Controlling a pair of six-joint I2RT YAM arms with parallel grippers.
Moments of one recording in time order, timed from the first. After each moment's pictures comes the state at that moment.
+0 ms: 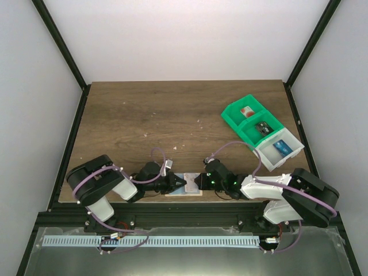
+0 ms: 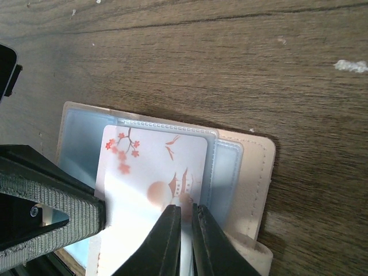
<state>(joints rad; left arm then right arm) -0.85 1.67 0.22 0.95 0.46 -1.31 0.94 1.33 0.36 0.18 -0.08 0.90</state>
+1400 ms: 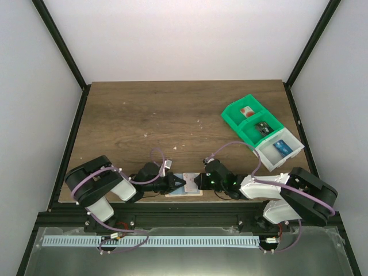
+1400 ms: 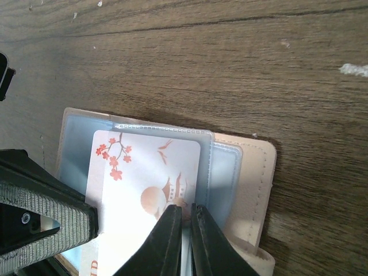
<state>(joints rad) -0.85 1.65 0.20 0.97 0.45 -1.30 0.94 1.34 0.35 0.21 -0.08 0.90</state>
